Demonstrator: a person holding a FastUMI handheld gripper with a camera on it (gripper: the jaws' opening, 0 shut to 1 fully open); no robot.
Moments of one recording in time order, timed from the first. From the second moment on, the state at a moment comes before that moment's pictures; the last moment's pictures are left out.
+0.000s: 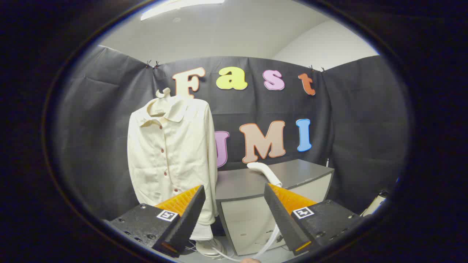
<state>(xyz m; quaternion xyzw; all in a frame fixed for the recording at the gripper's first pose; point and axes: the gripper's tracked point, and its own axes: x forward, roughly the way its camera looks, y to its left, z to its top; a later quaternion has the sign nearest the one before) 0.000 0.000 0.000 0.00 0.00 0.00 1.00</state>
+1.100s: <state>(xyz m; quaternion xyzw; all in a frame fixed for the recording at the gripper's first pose) 0.054 -0.068 0.008 0.01 0.04 0.00 1.00</state>
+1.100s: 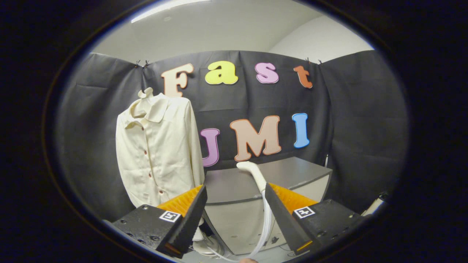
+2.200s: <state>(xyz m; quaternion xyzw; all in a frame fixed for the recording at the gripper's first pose) 0.320 -0.128 0.002 0.03 0.21 0.03 0.98</state>
